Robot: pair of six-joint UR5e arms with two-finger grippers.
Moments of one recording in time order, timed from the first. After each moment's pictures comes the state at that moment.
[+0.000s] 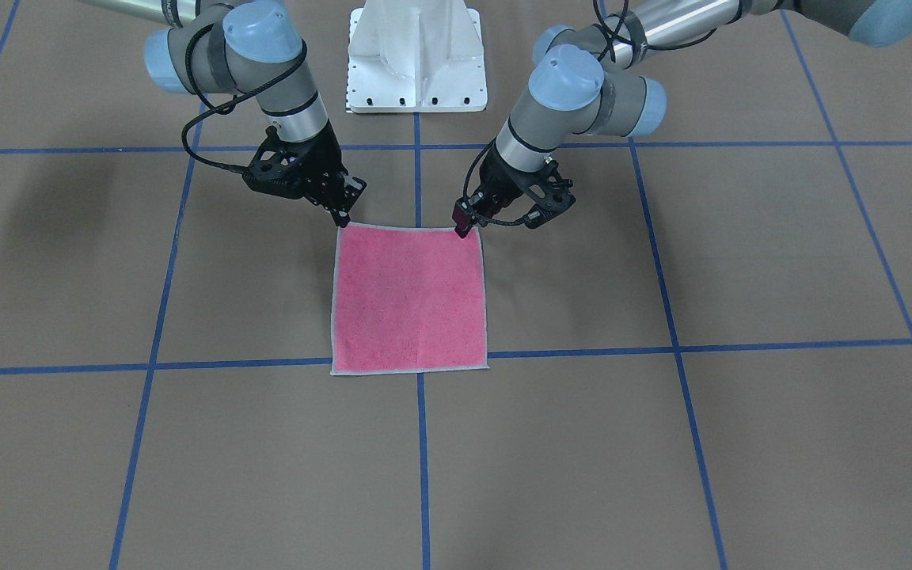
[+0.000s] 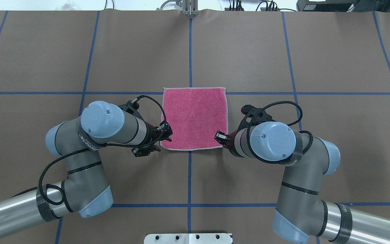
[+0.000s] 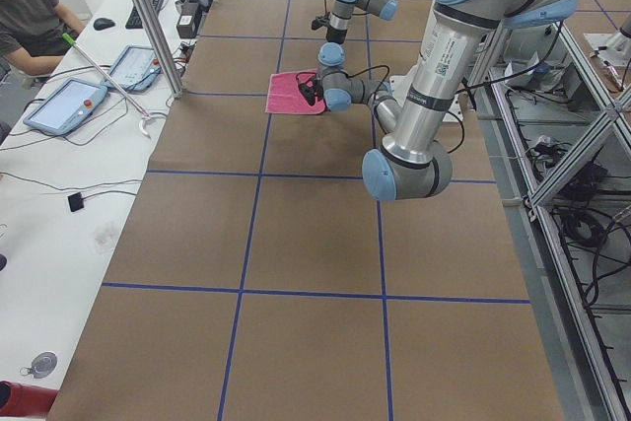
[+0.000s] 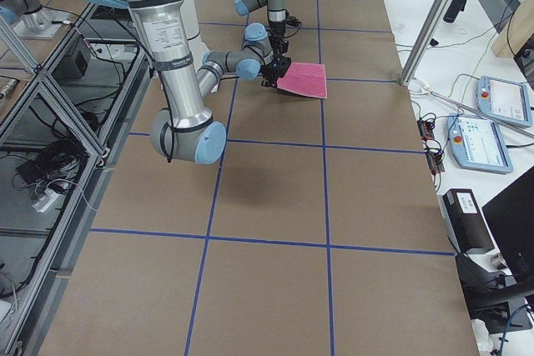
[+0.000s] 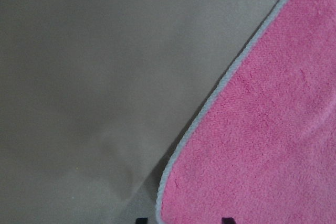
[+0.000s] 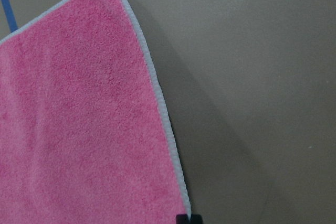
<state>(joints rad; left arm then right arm) -0.47 -2.09 -1.63 -2.09 -1.89 -1.99 0.39 -1.16 1.82 -1.27 1.65 1.77</state>
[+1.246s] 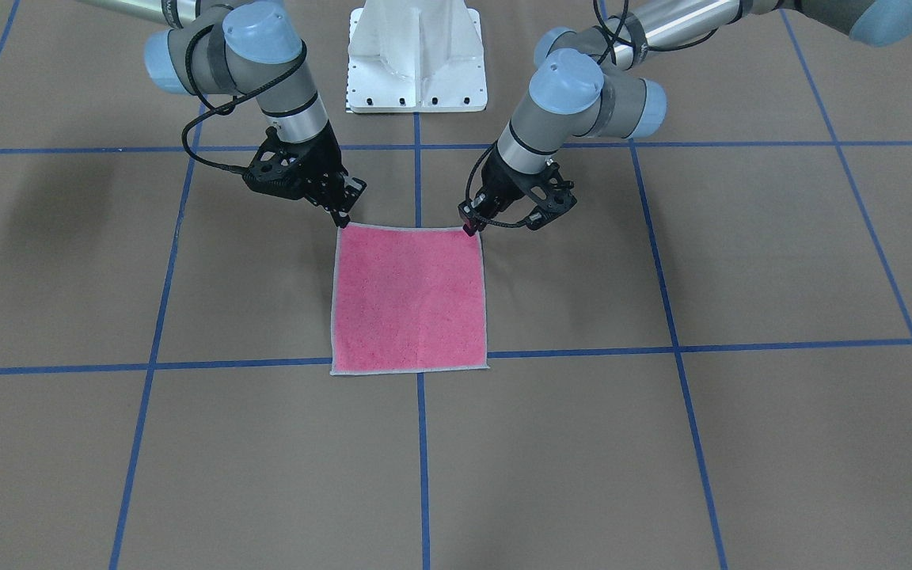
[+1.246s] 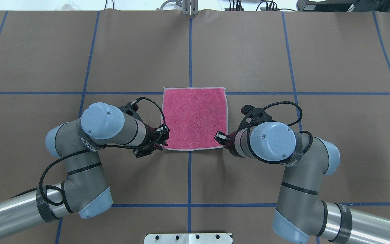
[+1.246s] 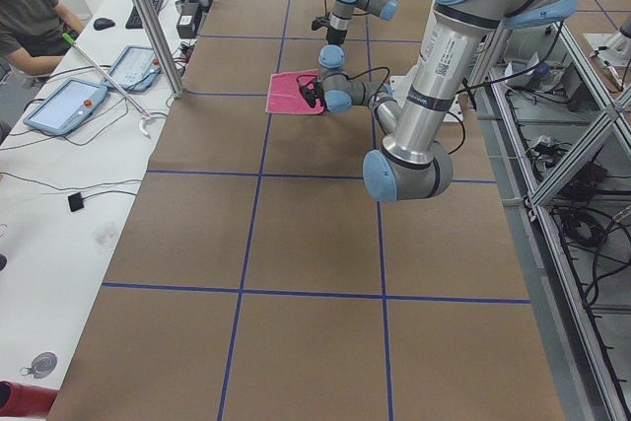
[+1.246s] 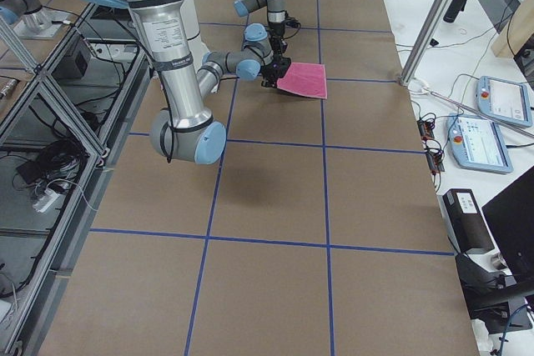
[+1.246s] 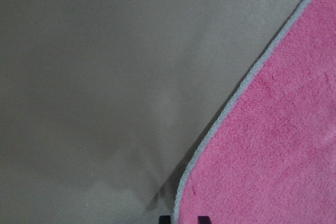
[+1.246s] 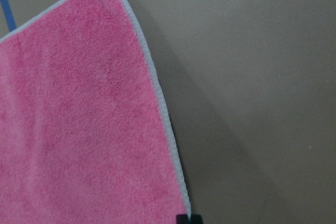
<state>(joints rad) -0.46 -2.09 -1.62 -2.09 -1.89 -1.99 0.39 -1.16 1.82 -1.27 1.65 1.77</state>
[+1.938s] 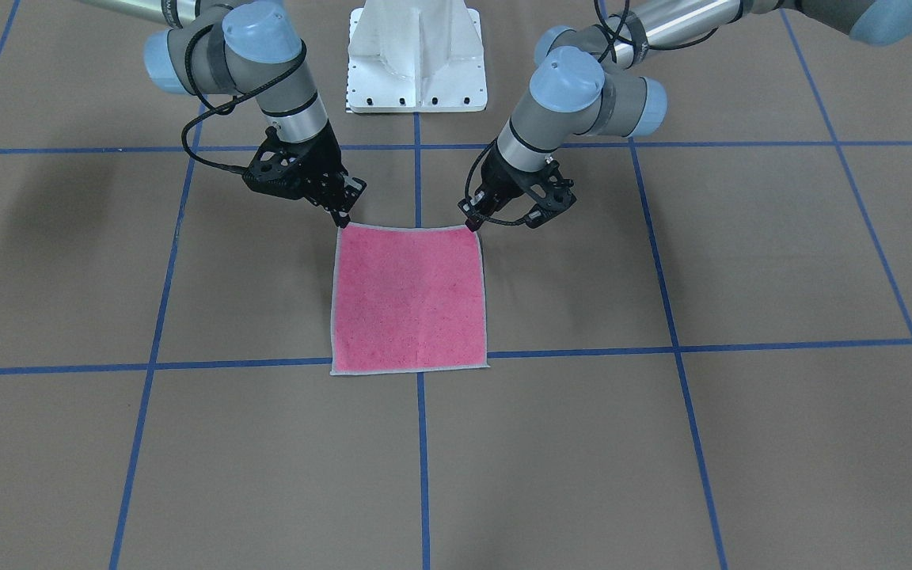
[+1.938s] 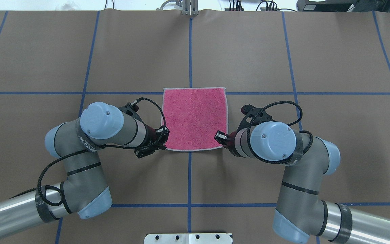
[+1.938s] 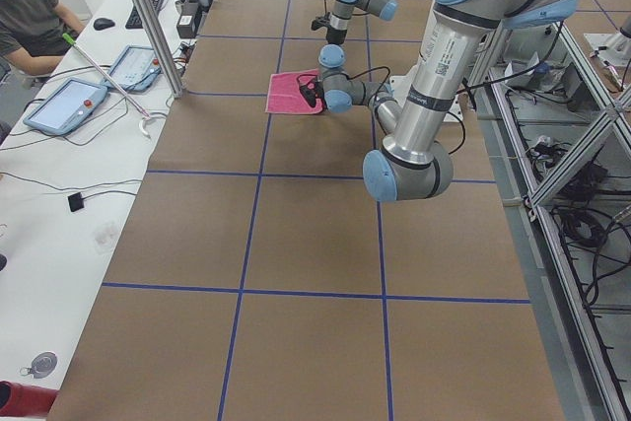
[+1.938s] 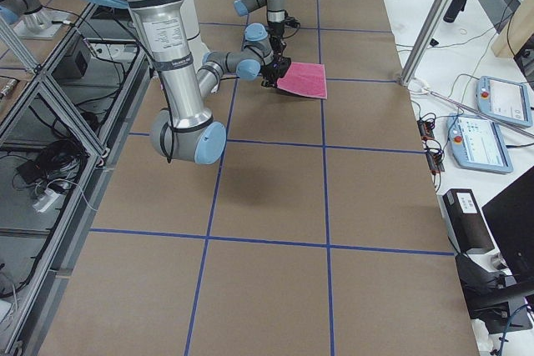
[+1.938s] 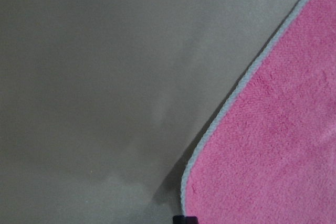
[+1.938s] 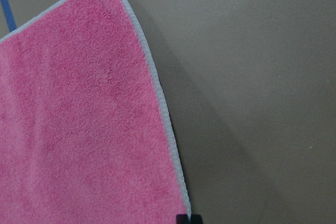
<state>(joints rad) -0.46 -2.09 -1.63 -2.09 -1.91 -1.99 0.40 -1.16 1.82 -1.27 1.65 1.77</state>
